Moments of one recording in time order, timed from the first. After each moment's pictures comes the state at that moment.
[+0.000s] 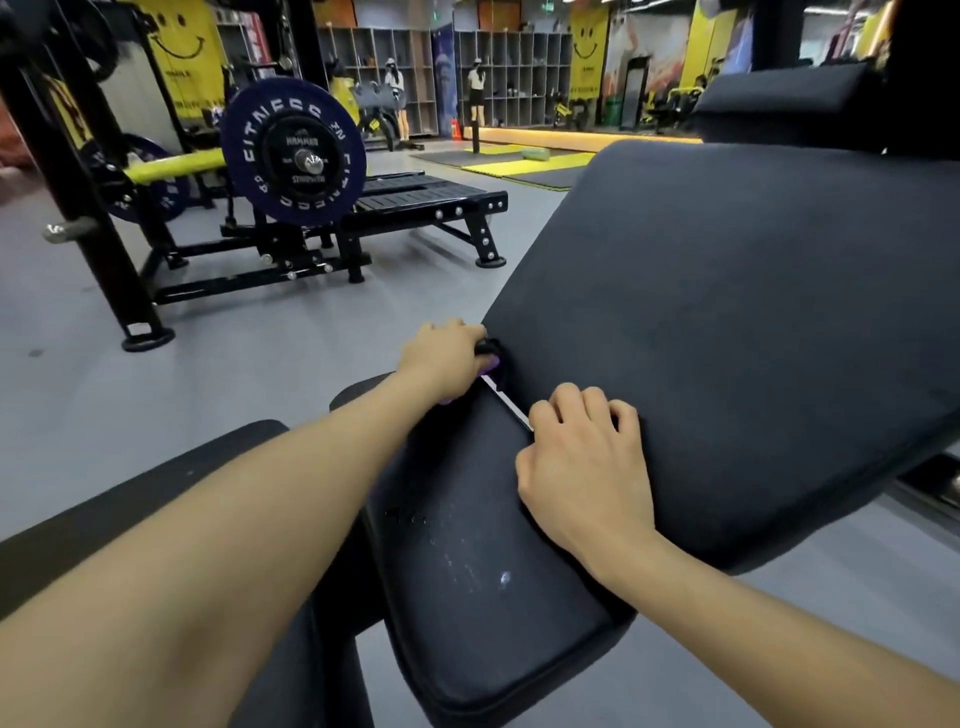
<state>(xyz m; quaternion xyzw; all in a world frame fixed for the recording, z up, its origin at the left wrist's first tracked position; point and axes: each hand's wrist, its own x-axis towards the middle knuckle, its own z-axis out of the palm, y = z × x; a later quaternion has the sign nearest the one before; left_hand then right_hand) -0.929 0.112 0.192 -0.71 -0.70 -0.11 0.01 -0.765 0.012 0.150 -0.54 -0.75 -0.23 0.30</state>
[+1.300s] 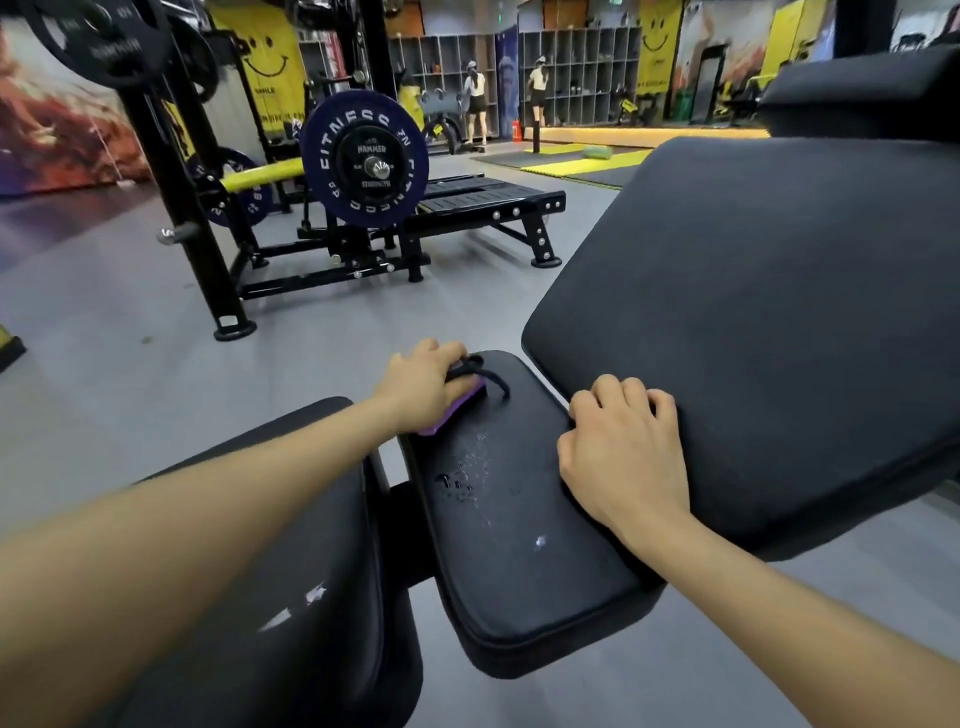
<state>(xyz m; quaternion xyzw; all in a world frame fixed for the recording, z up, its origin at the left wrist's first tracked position) -0.972 0.030 0.189 -0.68 -0.72 -0.15 0.01 -0.761 0.012 0.151 -0.52 -0.77 -0.22 0.30</state>
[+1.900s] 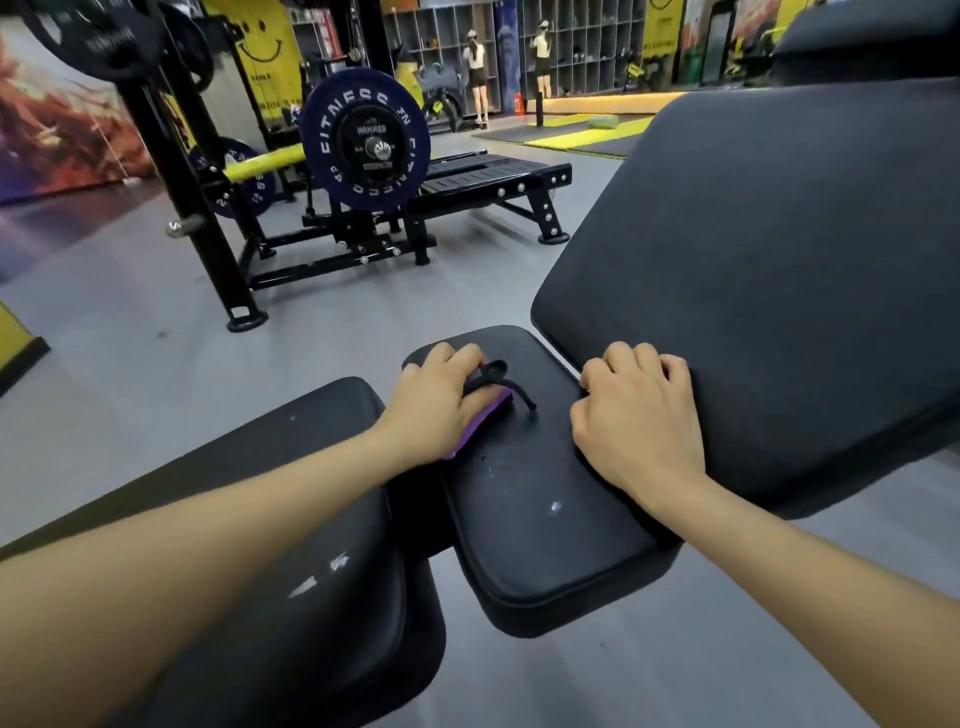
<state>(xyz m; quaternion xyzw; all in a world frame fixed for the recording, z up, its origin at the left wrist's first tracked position) -0.953 -0.019 0.178 -0.71 -0.68 -0.21 -0.01 -0.760 0.012 0.152 -0.52 -0.78 -0.20 0.29</state>
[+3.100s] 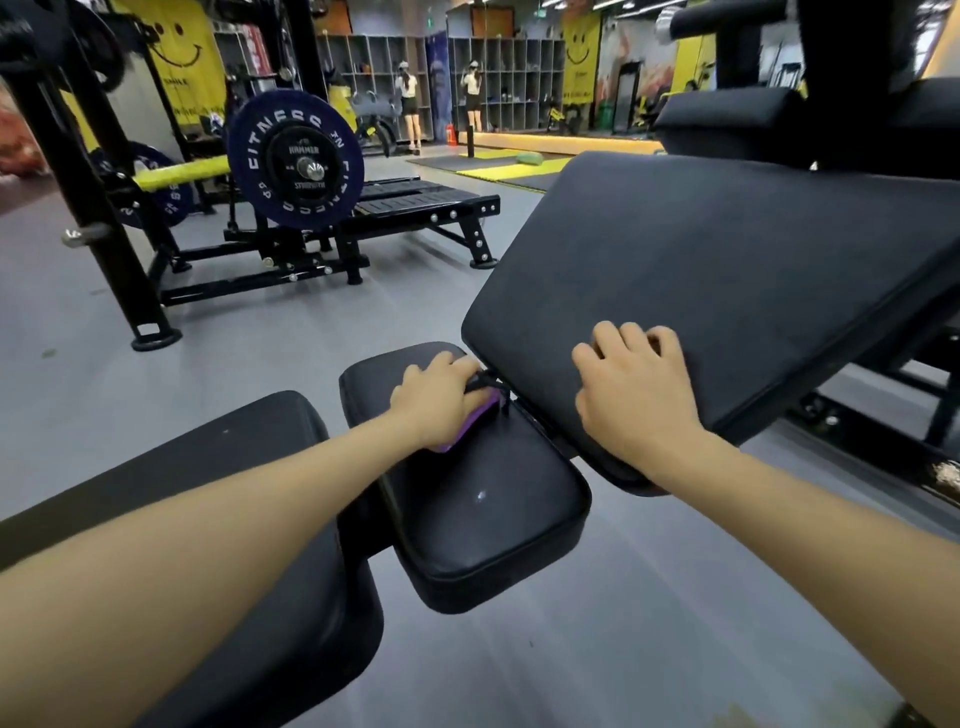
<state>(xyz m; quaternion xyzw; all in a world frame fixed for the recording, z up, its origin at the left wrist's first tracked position) -0.900 0.001 0.184 -0.70 -0.70 -0.12 -0.05 -0.693 0.003 0.191 -0.50 -0.77 -0.32 0.24</state>
